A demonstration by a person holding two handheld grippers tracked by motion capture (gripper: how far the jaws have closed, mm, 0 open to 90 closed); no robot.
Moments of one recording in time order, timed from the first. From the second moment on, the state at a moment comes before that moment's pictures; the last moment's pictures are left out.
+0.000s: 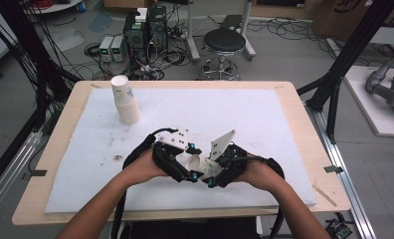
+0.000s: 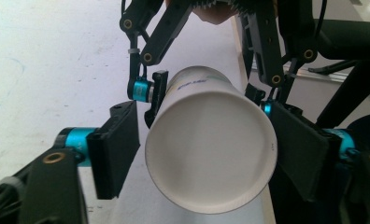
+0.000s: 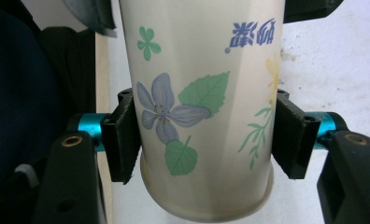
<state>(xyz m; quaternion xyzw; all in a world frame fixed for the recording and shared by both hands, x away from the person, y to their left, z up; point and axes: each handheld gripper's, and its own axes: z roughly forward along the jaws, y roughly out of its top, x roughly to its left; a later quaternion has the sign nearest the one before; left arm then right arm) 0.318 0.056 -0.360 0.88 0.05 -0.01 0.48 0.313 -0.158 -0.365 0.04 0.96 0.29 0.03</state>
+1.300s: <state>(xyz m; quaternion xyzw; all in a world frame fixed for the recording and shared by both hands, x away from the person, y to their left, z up) 0.312 0.091 -0.388 0.79 0.08 0.03 0.61 0.295 -0.231 -0.387 0.14 0.83 0.54 0.06</state>
